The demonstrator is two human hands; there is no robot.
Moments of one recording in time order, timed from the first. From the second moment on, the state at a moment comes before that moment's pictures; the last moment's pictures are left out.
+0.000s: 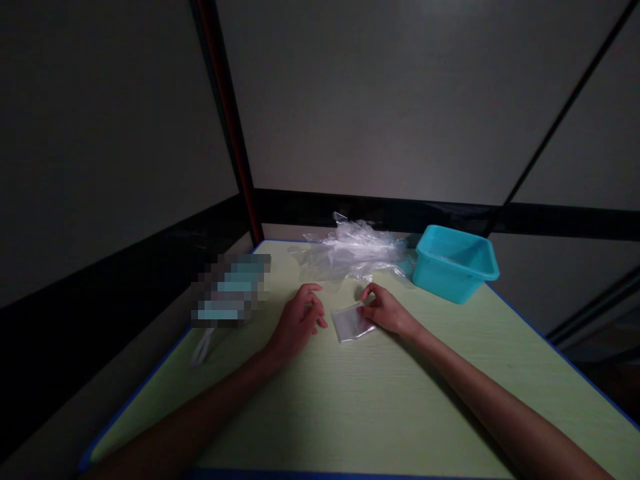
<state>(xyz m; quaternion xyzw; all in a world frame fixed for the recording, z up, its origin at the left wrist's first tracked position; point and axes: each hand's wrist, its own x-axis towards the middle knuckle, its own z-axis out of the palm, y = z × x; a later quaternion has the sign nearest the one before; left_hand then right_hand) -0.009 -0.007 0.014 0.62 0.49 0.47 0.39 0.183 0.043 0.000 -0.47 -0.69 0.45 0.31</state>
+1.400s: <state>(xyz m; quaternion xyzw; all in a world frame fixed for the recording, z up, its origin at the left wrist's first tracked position) -0.020 -0.025 0.015 0.94 0.31 0.09 0.11 0.197 0.001 0.030 -0.38 -0.88 0.13 0.23</state>
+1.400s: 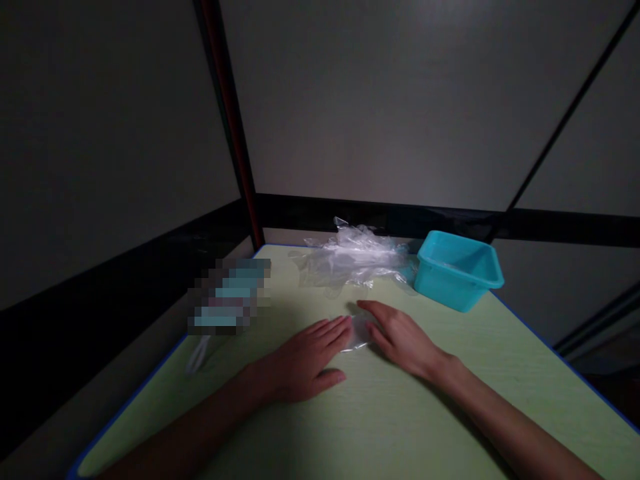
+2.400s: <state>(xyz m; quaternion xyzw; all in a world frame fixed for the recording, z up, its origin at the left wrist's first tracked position) -0.040 -0.019 0.030 0.94 0.30 0.14 0.08 0.197 -0.007 0.014 -0.30 -0.95 0.10 0.05</state>
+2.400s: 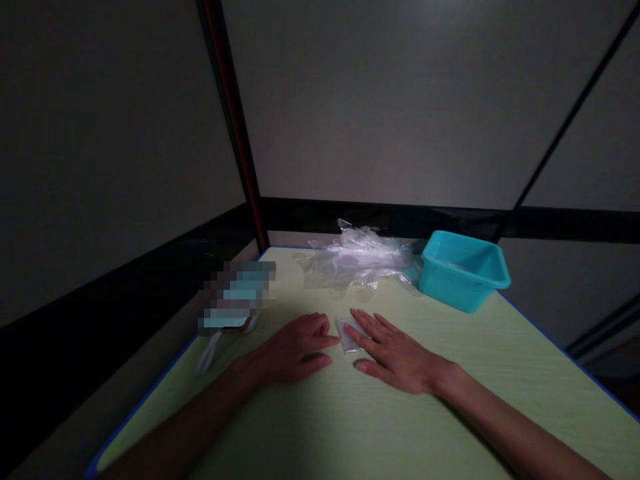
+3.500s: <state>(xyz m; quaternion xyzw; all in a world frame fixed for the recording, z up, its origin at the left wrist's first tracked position) -0.034 -0.022 0.036 0.95 0.29 0.07 0.10 0.197 -0.007 0.017 -0.30 -0.95 0.11 0.03</state>
